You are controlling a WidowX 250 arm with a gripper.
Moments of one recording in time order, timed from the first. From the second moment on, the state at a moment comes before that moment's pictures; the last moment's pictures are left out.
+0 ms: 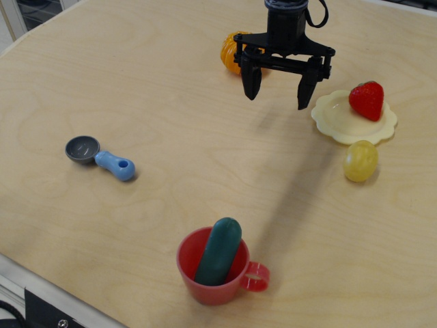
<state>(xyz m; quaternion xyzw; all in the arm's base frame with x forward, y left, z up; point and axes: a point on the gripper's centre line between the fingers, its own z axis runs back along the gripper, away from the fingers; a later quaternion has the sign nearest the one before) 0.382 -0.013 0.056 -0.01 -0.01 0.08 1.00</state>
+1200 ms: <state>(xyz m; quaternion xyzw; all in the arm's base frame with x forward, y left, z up) 0.257 -0.037 0.104 0.00 0.00 -0.03 1.00</state>
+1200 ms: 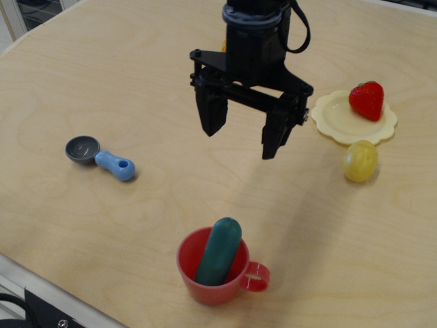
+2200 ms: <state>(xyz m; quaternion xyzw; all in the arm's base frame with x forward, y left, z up) 0.198 -0.053 0.066 0.02 0.05 -0.10 0.99</state>
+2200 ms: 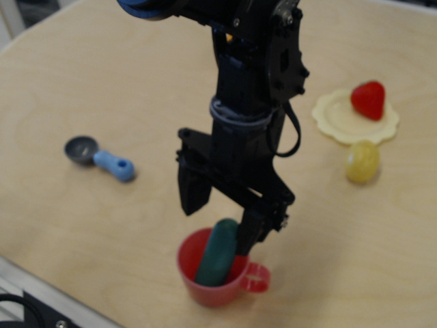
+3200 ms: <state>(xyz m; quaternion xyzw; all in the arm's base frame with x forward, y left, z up) 0.200 -0.056 0.060 0.03 0.07 -0.08 0.99</state>
